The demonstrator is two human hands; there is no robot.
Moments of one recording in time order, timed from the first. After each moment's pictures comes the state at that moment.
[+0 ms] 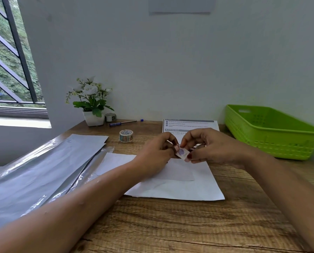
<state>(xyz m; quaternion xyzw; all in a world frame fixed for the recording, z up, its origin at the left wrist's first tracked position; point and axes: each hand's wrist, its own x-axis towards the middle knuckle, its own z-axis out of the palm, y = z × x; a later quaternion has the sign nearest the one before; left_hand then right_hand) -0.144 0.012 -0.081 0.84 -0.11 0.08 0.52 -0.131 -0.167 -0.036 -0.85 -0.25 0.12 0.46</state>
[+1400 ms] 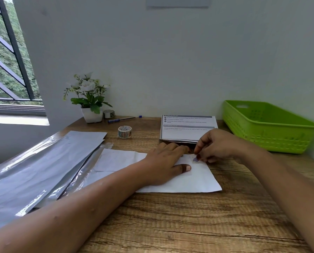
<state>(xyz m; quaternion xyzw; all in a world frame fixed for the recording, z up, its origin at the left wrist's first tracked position) -0.146 0.003 -0.094 0.97 -0.24 0.04 0.09 -0.117 -0.179 -0.048 -0.92 -0.08 0.10 0.37</state>
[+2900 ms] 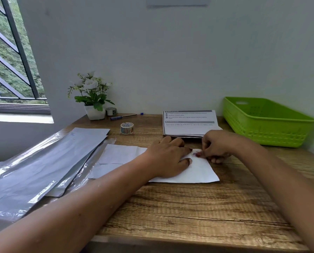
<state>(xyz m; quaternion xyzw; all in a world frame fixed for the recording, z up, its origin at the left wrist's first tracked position) -0.156 -0.009 -0.085 0.97 -0.24 0.07 -0.01 -0.124 -0.171 -0.045 -0.97 -0.06 0.12 0.20</state>
